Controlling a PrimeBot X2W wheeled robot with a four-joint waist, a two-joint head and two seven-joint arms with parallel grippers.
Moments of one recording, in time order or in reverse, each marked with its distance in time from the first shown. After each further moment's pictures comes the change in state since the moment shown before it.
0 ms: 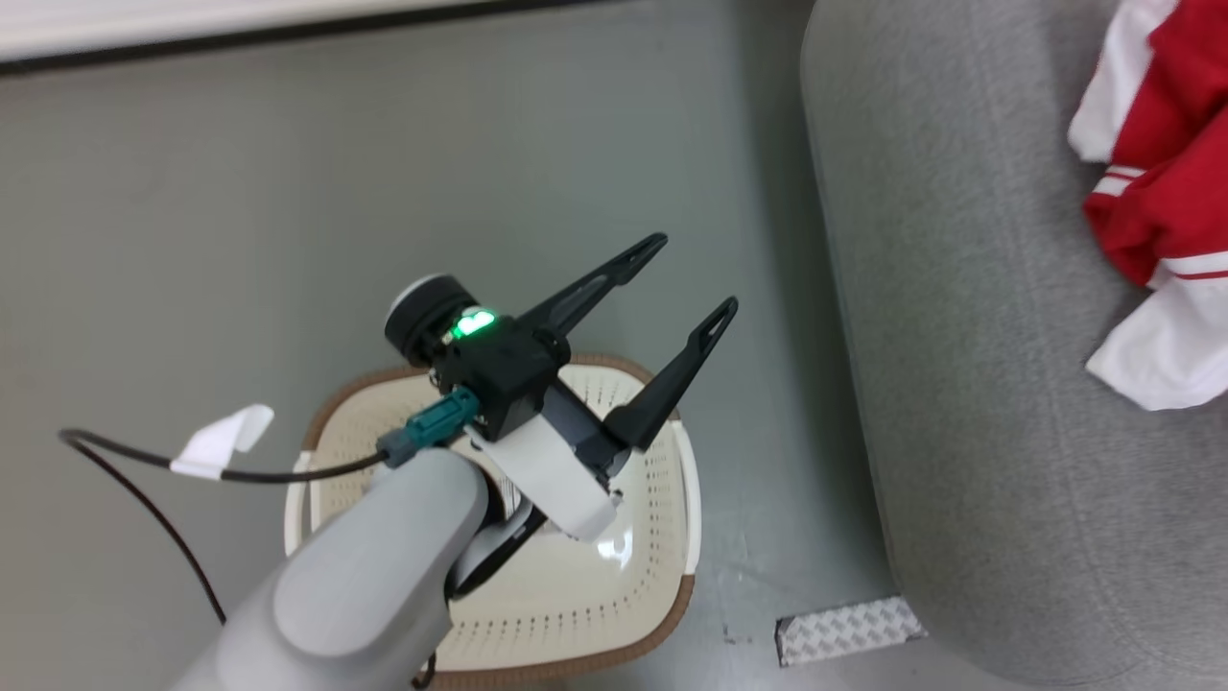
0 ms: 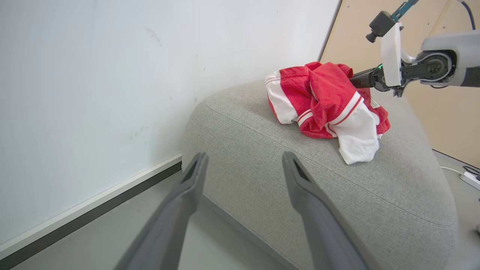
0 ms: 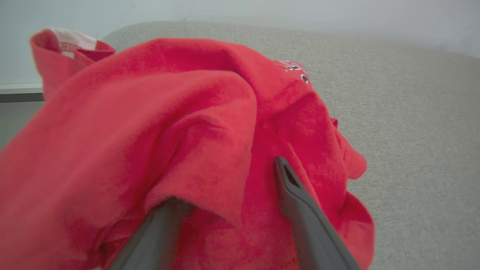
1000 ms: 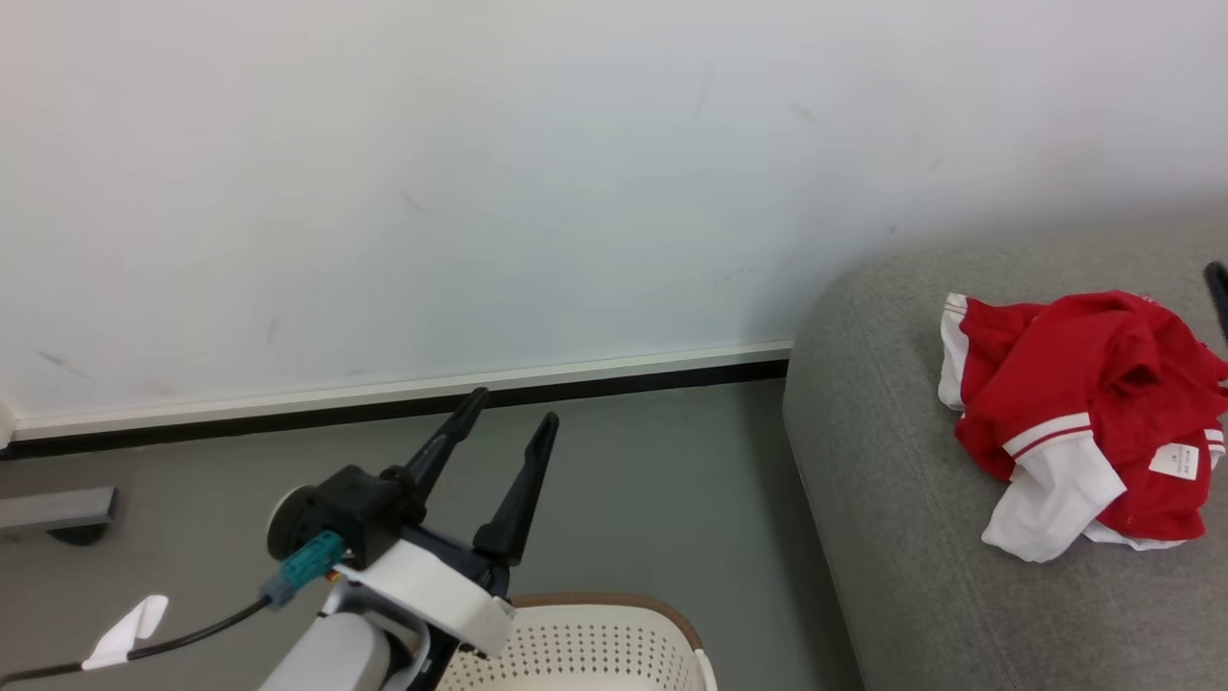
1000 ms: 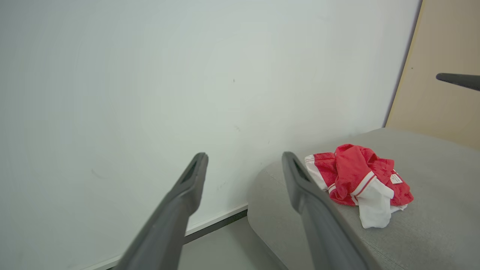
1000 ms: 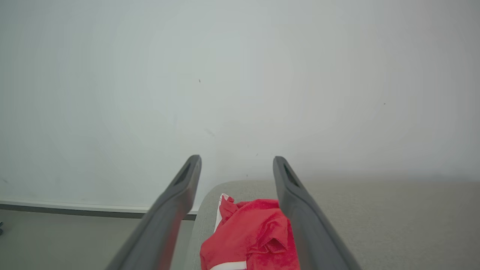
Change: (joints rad) left arm 0.404 -0.026 0.282 0.004 -0.009 0.066 0.000; right arm 0.321 -0.022 0.044 -0.269 0.152 0.000 -0.211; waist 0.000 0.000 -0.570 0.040
